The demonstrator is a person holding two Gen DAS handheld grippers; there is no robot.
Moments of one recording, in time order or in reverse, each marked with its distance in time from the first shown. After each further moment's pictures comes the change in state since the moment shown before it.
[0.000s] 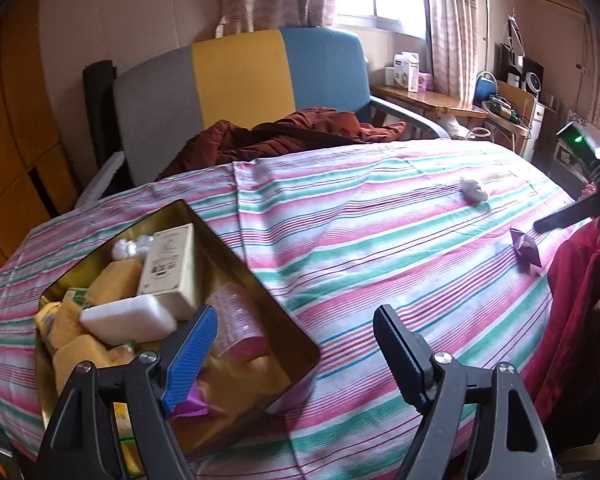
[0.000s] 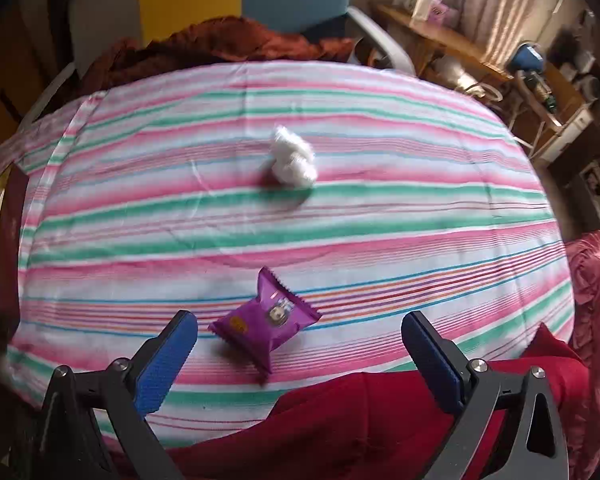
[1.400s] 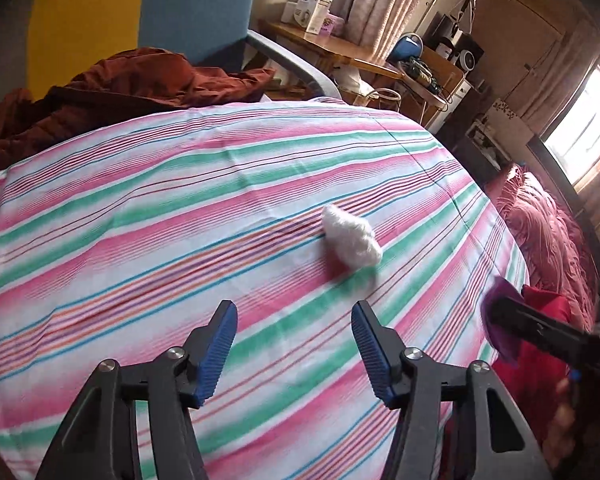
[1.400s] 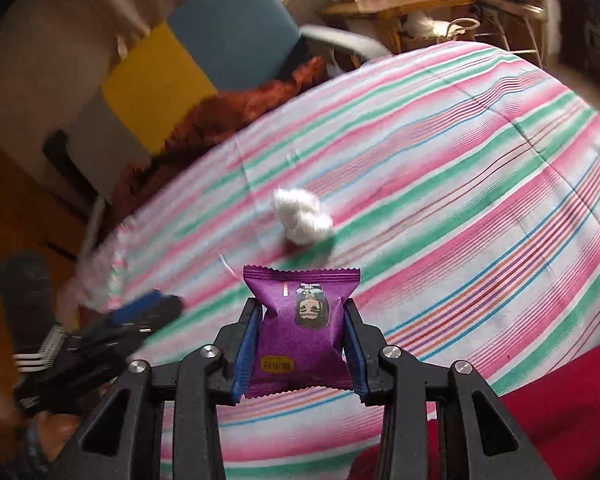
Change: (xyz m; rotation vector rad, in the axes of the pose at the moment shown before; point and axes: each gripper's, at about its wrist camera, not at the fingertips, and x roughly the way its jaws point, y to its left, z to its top) left arm 0.197 -0.189 0.147 -0.011 0.276 -0.483; right arm -0.013 -0.064 -0.006 0.489 -0.292 0.374
